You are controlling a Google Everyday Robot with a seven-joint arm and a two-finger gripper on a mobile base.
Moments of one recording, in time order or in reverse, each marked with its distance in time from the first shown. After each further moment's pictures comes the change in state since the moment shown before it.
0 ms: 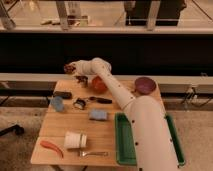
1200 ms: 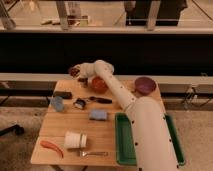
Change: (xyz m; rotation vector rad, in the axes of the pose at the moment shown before) arm 0.031 0.017 -0.004 -0.038 0.058 0.019
